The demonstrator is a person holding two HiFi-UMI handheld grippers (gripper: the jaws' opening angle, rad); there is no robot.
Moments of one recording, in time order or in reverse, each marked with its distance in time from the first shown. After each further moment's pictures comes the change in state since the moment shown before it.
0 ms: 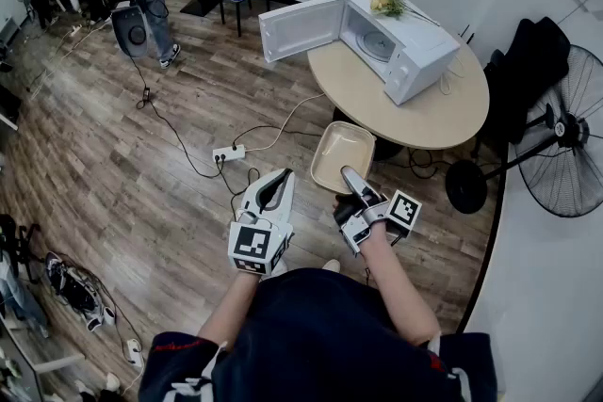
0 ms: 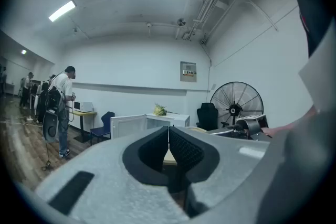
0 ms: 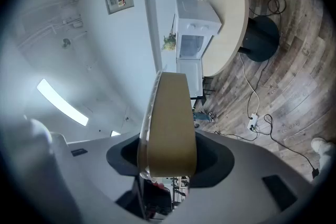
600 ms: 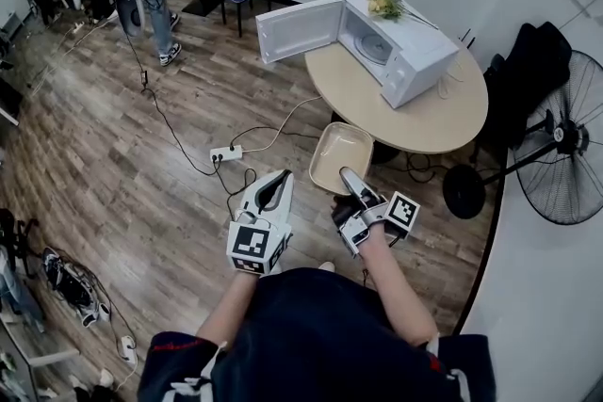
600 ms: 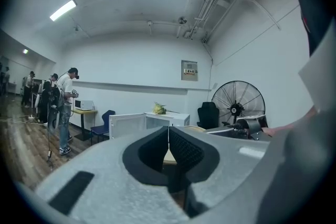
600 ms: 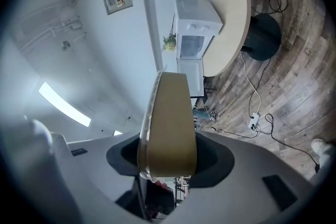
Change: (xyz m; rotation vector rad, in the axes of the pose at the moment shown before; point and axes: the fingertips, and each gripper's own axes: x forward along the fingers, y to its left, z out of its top) left arm 0.012 -0.016 -0.005 -0.004 0.007 0.007; right arm -0.007 0.001 0.016 0.009 0.023 0.025
